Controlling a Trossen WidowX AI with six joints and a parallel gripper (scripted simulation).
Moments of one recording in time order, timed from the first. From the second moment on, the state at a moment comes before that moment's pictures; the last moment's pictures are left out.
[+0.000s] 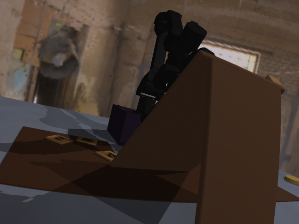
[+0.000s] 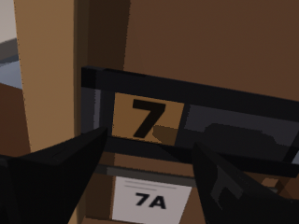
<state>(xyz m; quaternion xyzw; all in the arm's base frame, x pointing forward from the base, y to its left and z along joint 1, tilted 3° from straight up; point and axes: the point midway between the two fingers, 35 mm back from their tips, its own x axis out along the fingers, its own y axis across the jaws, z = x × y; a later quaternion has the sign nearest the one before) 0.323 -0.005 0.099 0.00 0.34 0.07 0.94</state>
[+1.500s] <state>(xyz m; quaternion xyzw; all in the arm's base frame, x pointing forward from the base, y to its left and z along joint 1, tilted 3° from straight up) 0.312 -0.004 0.109 0.00 0.34 0.07 0.94</state>
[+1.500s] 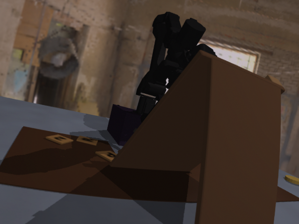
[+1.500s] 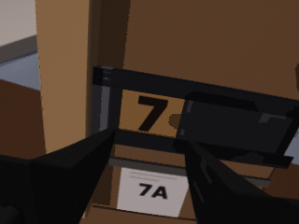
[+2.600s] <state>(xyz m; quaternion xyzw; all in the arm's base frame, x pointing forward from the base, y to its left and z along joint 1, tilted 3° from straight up) 0.338 -0.022 0.111 -0.01 0.53 0.06 0.85</state>
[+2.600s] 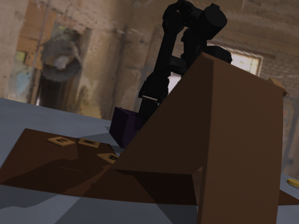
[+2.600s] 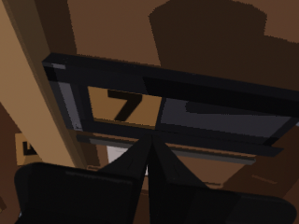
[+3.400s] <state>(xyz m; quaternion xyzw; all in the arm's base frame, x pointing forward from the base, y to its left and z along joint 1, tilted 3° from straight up) 0.348 -0.032 0.111 -0.03 0.64 0.07 0.77</state>
